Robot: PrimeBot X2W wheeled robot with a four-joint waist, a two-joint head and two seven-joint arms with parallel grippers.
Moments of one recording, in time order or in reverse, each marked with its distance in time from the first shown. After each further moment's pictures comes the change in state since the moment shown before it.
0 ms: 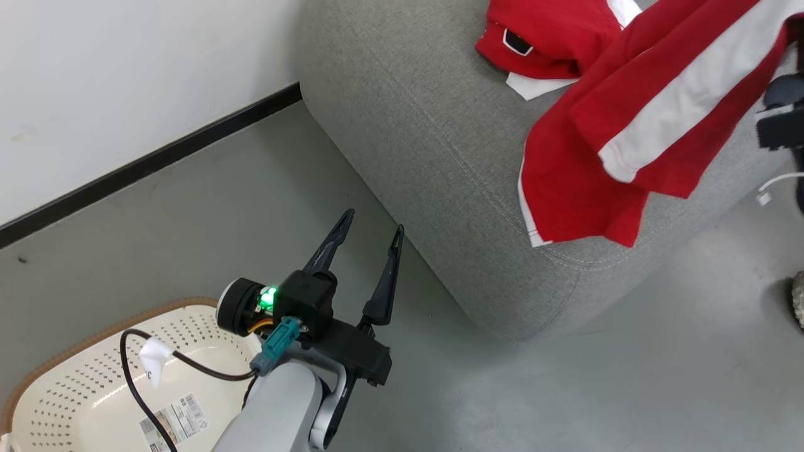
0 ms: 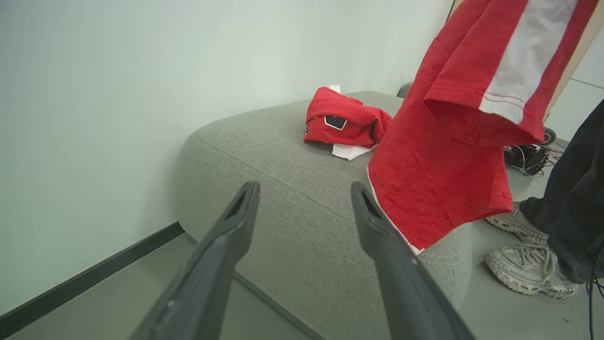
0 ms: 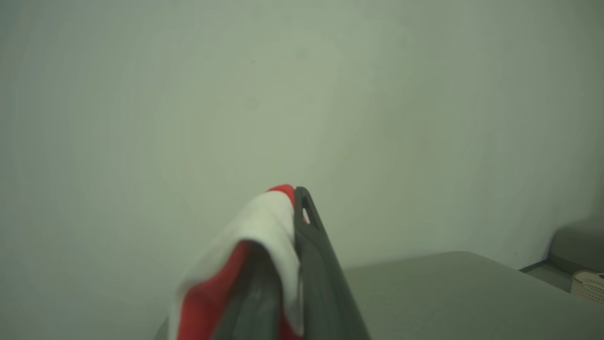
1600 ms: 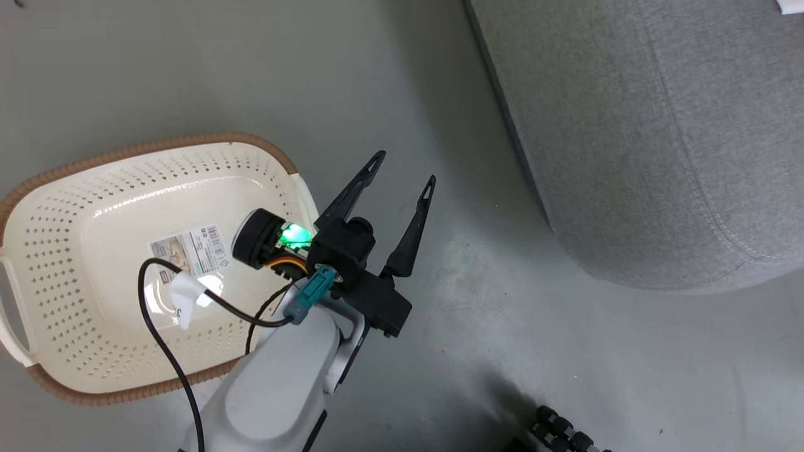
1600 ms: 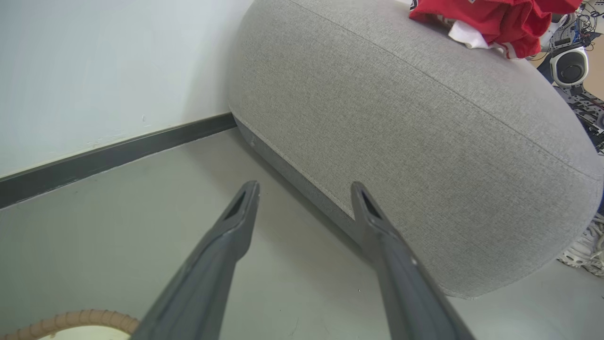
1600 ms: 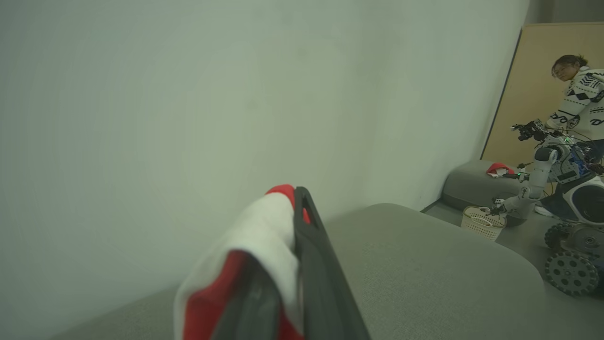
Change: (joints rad) left arm -0.194 0.001 -0.103 0.072 0.051 -0.002 0.000; right arm -0.562 -0.347 -0.254 0.638 0.034 -0.002 -0.008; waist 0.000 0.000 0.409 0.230
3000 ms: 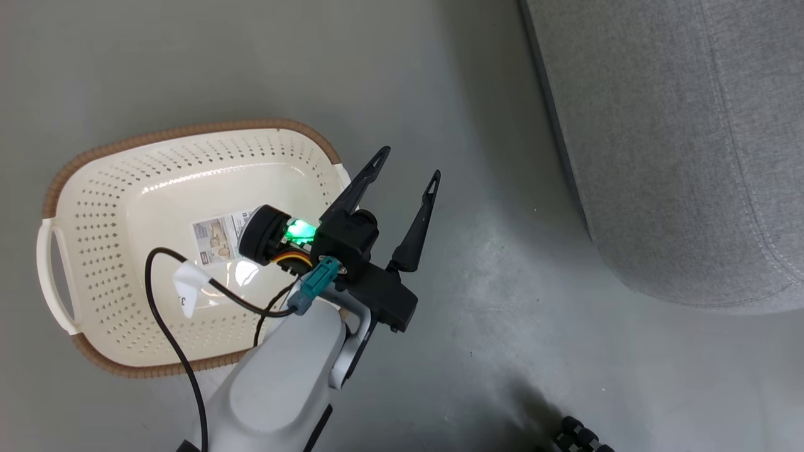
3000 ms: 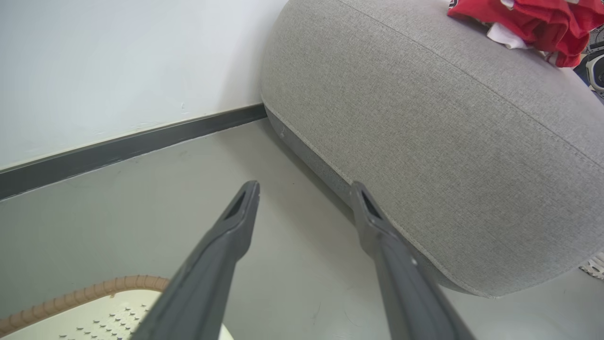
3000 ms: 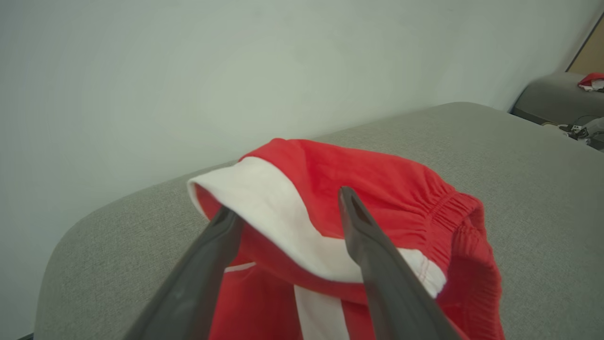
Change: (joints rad) left arm -0.032 -0.001 -0.036 0.024 -0.055 0.021 0.000; right arm -0.035 0.165 0.124 0.234 -0.010 0.003 0.017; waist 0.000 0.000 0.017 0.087
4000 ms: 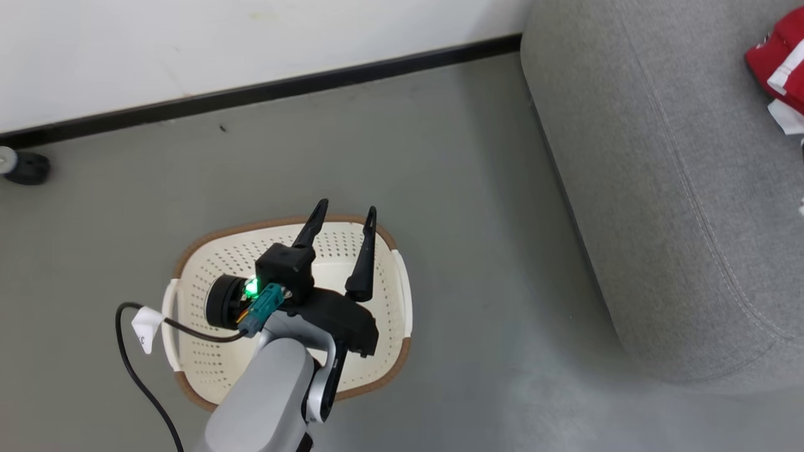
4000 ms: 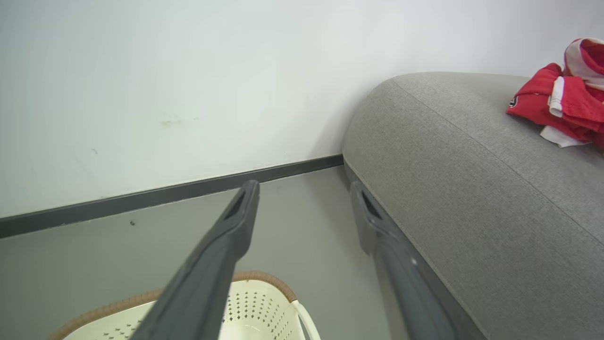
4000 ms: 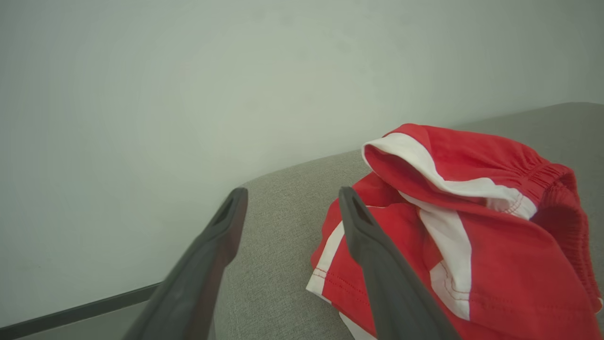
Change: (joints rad) left arm 0.122 -0.010 0.113 0.064 -0.148 0.060 0.000; right arm 0.393 0.091 0.201 -0.228 0.107 0.000 -0.009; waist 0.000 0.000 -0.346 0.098
